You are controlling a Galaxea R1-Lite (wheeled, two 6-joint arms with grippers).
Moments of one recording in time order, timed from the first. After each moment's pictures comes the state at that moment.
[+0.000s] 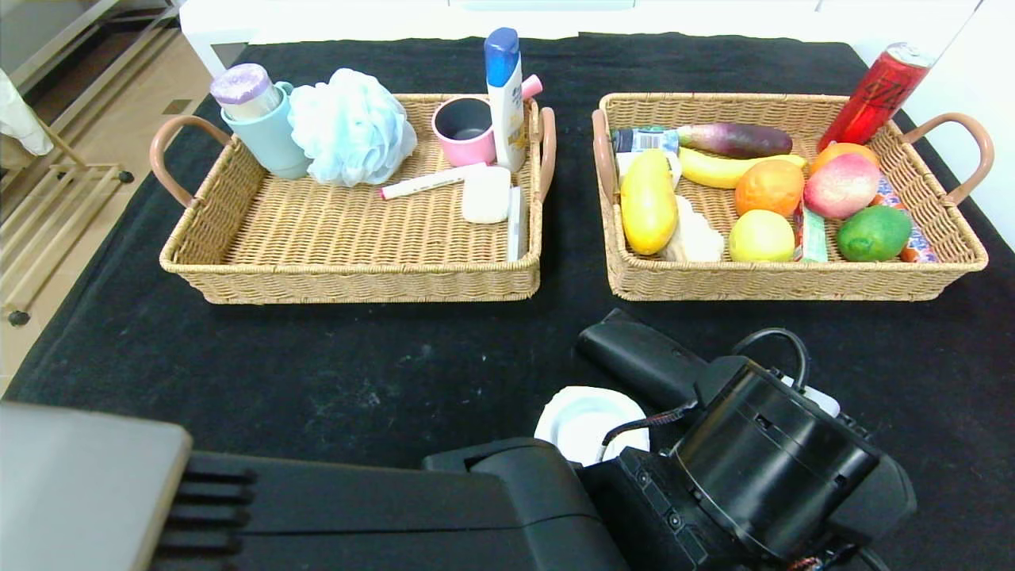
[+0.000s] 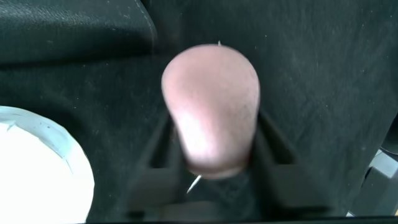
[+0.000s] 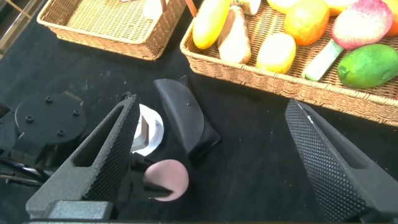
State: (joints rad) left arm -1.18 2.02 -1.43 0.04 0.21 -0.21; right arm 0.30 0.86 -0.95 0.13 0.20 0.07
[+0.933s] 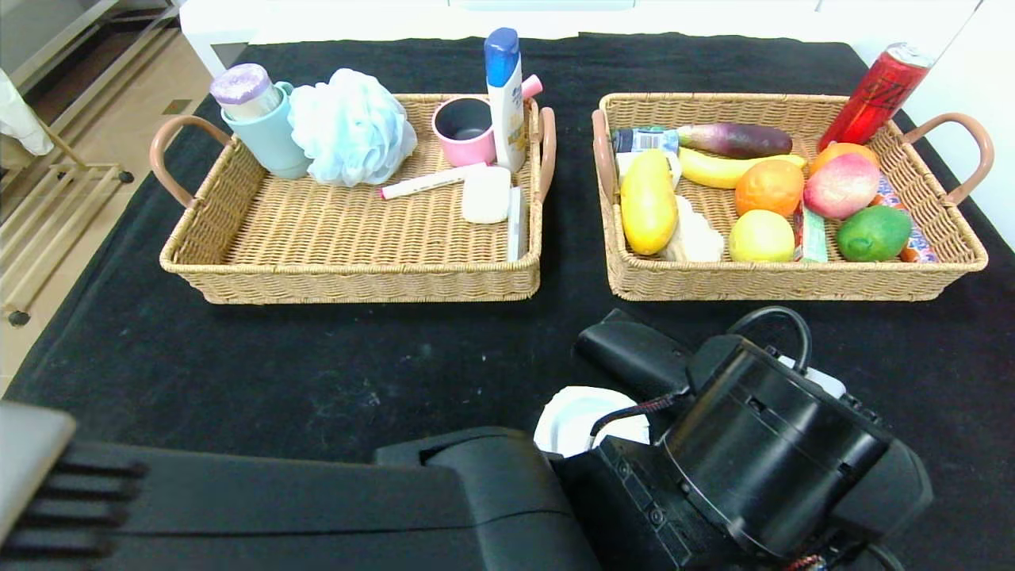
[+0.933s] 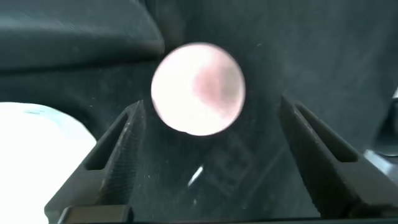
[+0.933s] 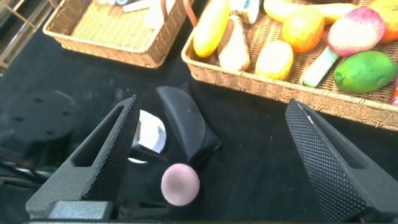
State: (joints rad) left arm -1.19 1.97 -1.42 0.05 0.22 -0.21; right arm 0.29 0.85 -0.97 0.13 0.20 0.09
